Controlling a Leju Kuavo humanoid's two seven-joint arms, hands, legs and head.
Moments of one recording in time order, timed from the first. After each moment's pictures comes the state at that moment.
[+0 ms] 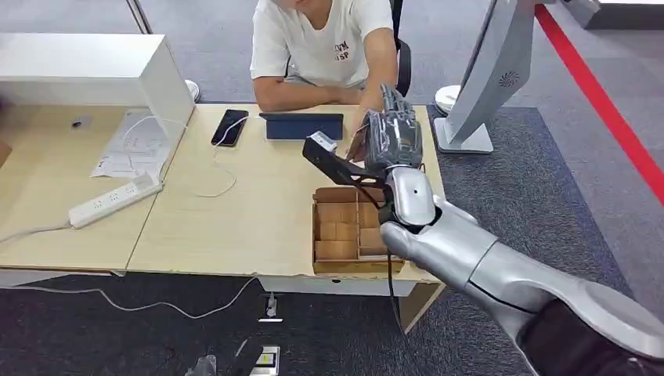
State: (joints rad) left arm -0.15 -0.24 0.37 -0.27 -0.97 0.70 -0.12; right arm -1.13 -0.04 1.34 -0.79 0.59 -0.45 0.68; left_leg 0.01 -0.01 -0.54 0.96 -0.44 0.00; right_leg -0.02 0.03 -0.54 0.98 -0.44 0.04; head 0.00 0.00
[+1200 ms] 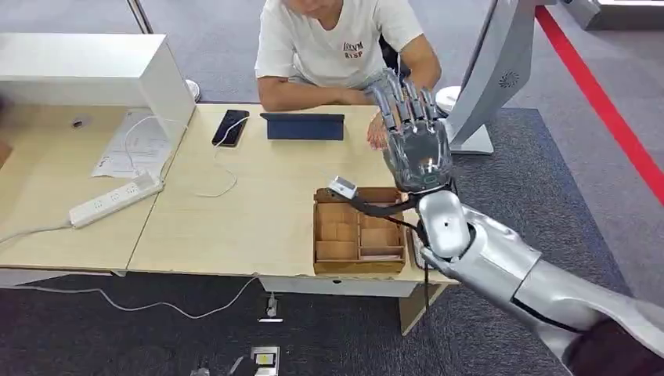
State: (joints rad) left arm -0.04 -0.22 0.36 -0.37 -1.00 0.70 -0.19; right arm -1.00 -0.29 1.30 -1.01 1.24 -0.57 0.70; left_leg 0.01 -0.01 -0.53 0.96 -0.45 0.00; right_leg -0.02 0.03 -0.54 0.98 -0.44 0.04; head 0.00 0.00
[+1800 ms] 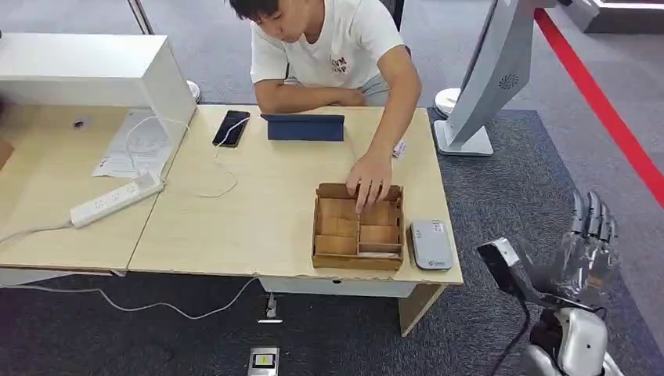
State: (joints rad) left arm -0.02 -0.29 0.92 -0.41 -1.29 0.70 -0.29; right arm -0.13 -0.49 0.31 -1.37 1.18 -0.67 0.43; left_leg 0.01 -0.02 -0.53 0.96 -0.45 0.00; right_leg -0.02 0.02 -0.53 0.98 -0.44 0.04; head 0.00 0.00
